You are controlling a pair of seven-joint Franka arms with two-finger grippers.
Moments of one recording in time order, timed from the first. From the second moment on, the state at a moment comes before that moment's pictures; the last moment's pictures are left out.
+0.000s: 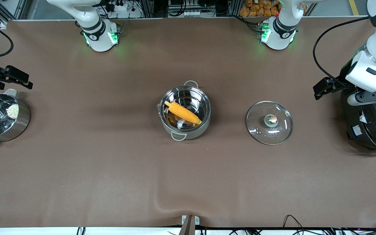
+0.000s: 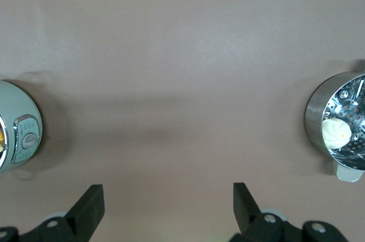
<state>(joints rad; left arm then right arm) -0.01 0.04 -0.16 -1.60 0.06 1.66 -0.28 0.01 0.01 -0.06 -1.55 0.04 1.51 -0.03</state>
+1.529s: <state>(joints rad) 0.03 0.02 -0.18 -1.56 0.02 1.59 -0.08 0.01 0.01 -0.05 -1.55 0.05 1.51 -0.03</state>
